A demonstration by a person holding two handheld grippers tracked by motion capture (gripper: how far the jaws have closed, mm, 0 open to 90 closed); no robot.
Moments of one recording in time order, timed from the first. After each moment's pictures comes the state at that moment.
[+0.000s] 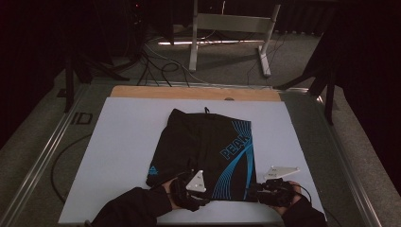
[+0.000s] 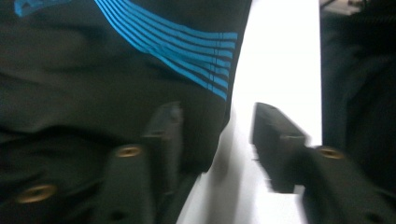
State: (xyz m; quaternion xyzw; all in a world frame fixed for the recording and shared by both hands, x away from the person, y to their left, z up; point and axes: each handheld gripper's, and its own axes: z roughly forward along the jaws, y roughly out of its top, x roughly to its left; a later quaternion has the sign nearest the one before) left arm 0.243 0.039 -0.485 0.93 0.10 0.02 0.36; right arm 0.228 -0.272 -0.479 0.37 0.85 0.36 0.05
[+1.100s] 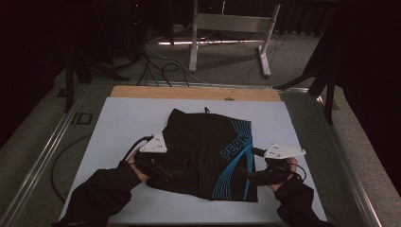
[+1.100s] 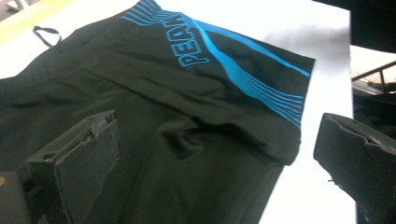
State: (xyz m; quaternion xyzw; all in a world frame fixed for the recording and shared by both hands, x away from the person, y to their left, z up) left arm 0.299 0.132 -0.430 0.87 0.20 0.07 0.44; right arm 0.267 -0.252 -0.431 0.32 0.81 0.47 0.15
